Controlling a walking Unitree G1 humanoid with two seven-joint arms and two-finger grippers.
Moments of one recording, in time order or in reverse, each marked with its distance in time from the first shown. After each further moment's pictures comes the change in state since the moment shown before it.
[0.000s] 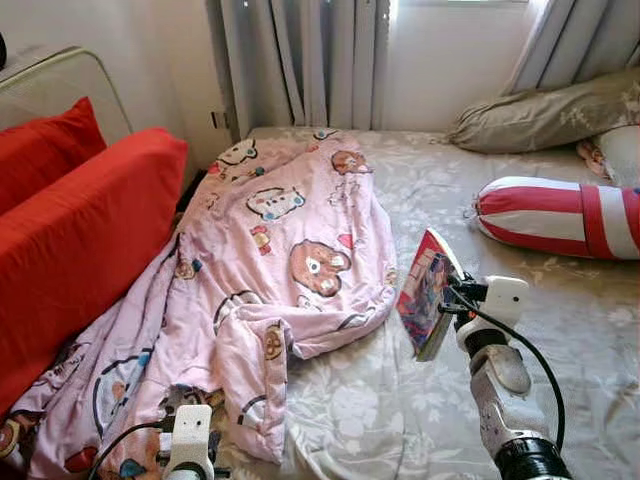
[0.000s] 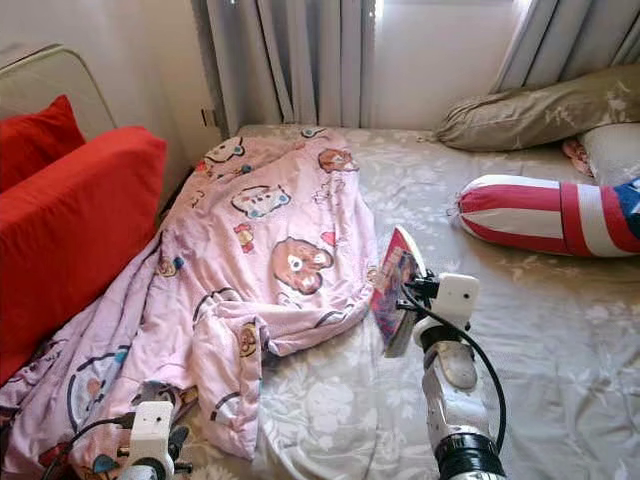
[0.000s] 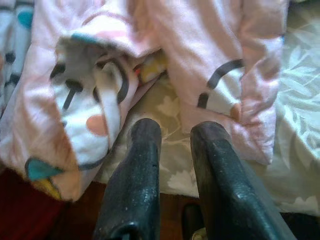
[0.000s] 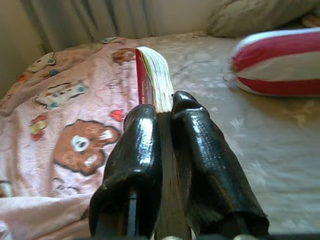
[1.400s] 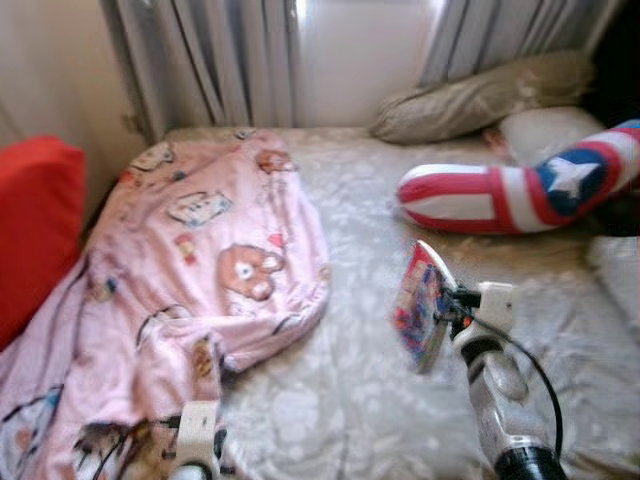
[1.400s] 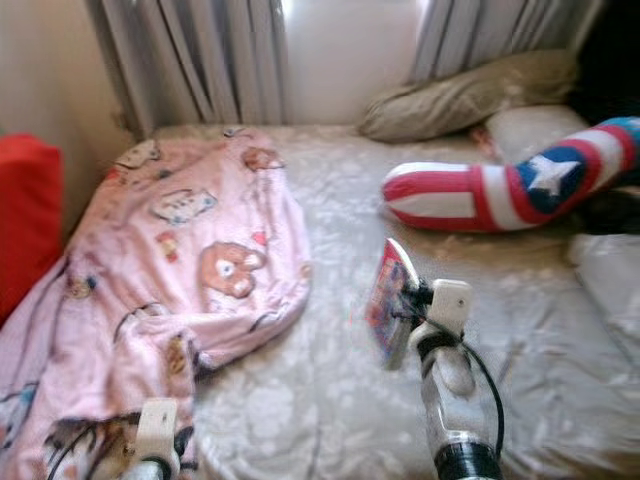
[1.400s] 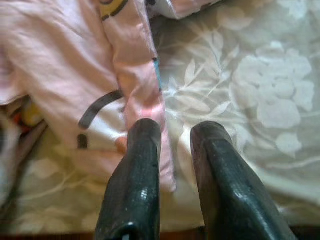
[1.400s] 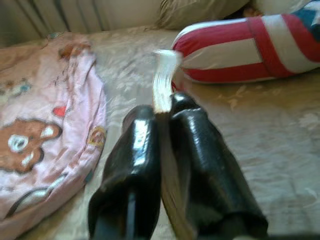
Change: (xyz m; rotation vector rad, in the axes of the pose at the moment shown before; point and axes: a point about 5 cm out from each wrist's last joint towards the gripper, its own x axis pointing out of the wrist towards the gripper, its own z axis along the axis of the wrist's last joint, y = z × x) left arm 0.000 -0.003 0.000 0.001 -0.004 -0.003; right arm -0.003 0.007 -0.008 0.008 0.037 0.054
